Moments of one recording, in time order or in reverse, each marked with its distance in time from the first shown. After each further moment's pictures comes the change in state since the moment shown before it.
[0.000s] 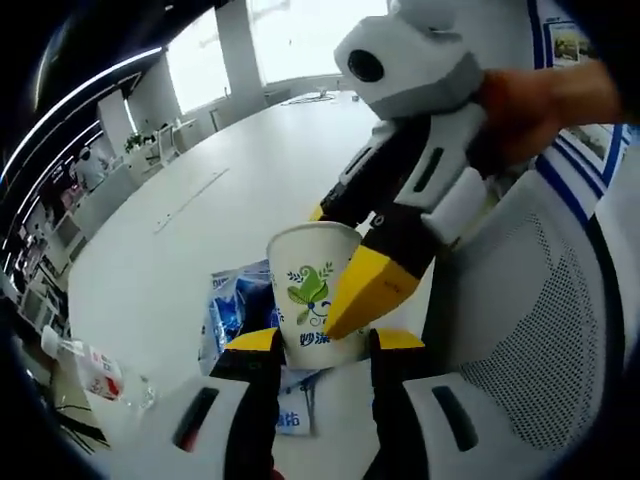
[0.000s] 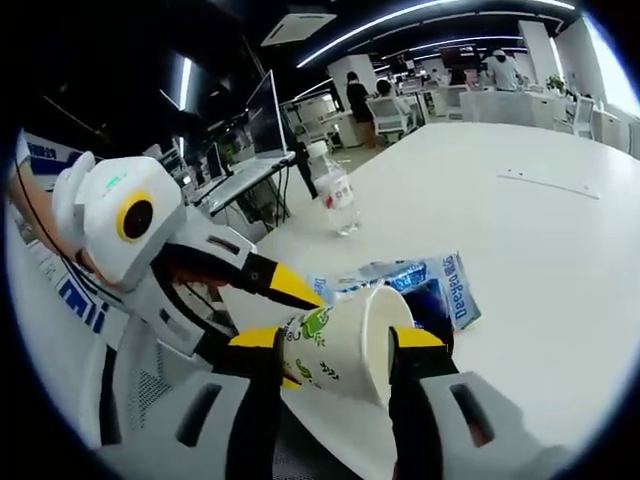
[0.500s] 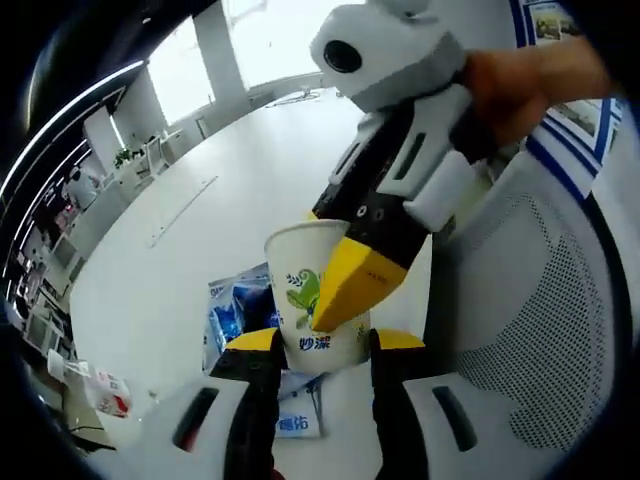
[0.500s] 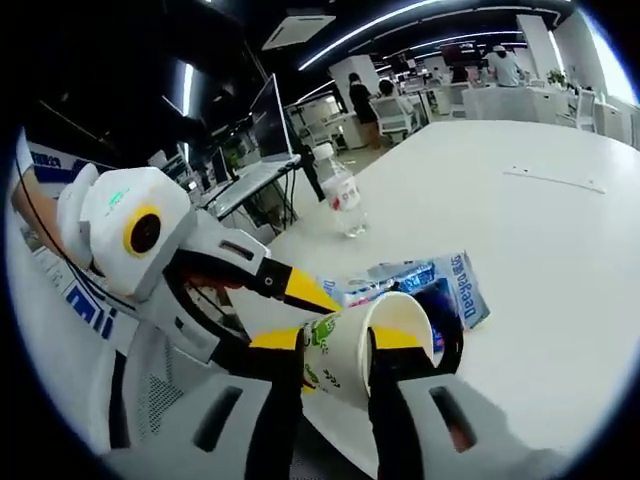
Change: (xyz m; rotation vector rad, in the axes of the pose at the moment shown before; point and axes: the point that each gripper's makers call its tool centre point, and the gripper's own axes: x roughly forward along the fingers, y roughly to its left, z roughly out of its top) left arm 0.004 -0.001 -0.002 0.070 0.014 -0.017; right arm -0.001 0.006 0.003 0.028 -0.021 0.033
